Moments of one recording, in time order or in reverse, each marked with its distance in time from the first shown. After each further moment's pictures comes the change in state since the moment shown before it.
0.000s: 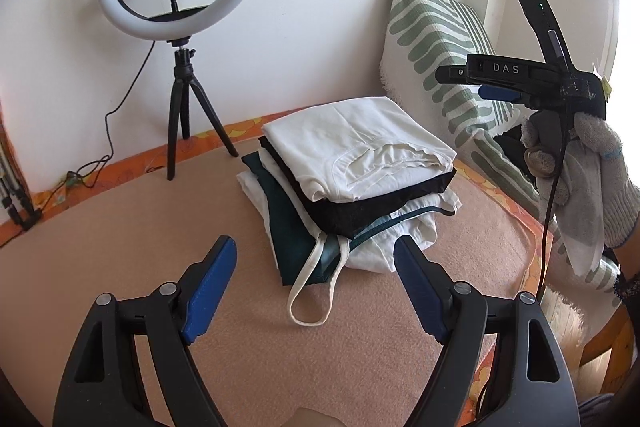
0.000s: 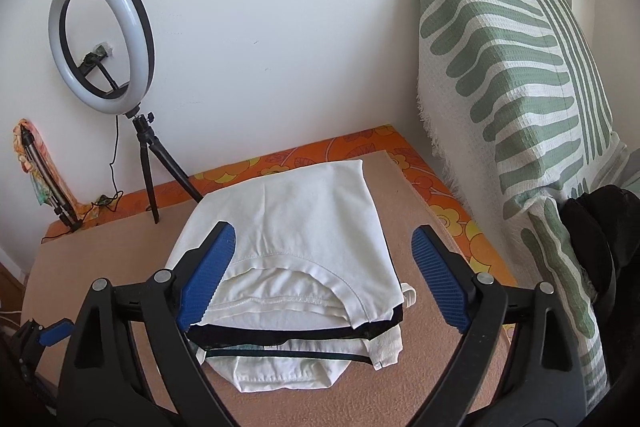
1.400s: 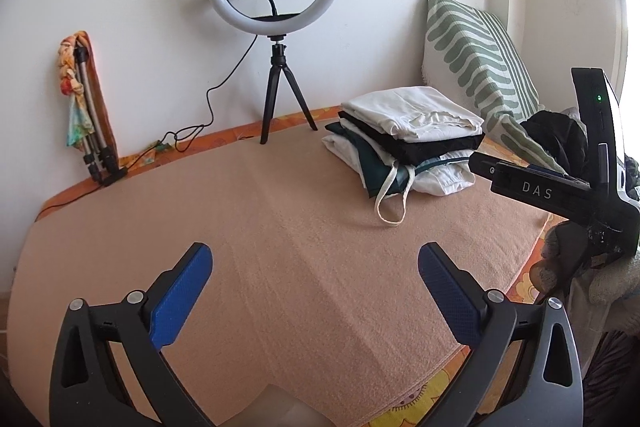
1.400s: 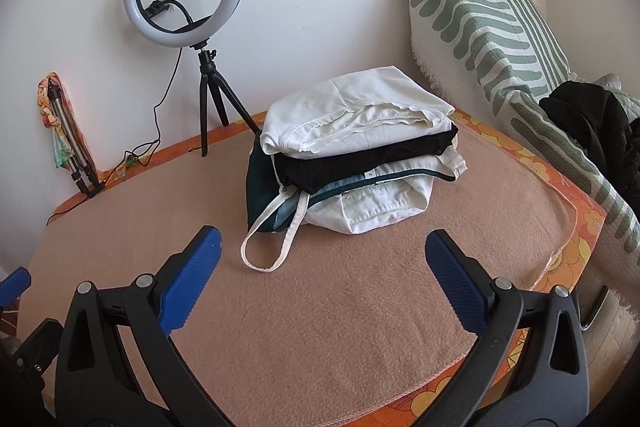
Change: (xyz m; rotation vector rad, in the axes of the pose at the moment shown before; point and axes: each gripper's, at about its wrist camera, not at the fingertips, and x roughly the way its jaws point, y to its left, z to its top) left arm -0.099 0.046 -0.105 -0.014 -0.065 0.167; right arm -0.081 0.132 -0.183 0.102 -0.067 -0.087
